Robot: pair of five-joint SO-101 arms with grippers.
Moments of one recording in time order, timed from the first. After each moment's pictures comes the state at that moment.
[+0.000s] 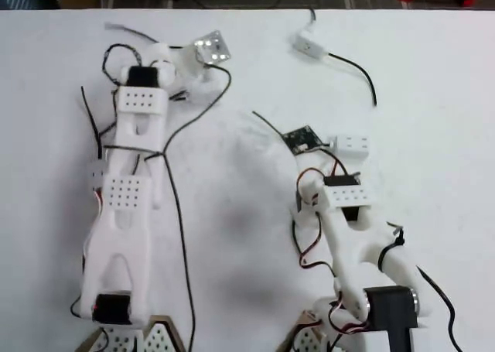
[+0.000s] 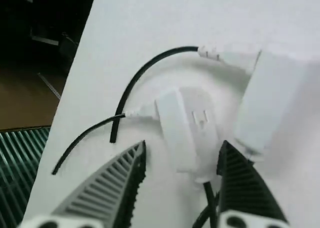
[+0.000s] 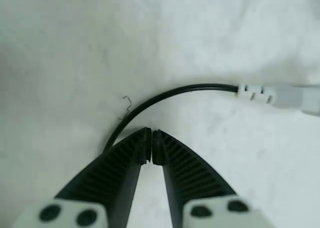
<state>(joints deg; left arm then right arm) -3.9 78.3 -89.8 69.3 -61.7 -7.5 -14.3 54.3 48.3 20.0</state>
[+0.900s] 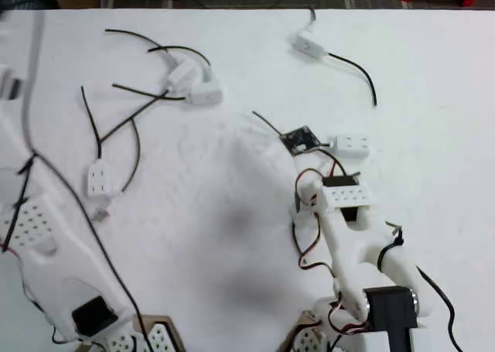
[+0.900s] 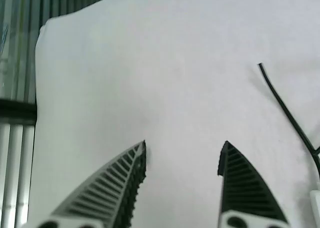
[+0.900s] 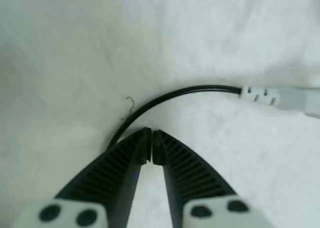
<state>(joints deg) -40.0 48.0 -92.8 102.5 -37.6 -7.9 -14.3 54.5 48.1 20.1</state>
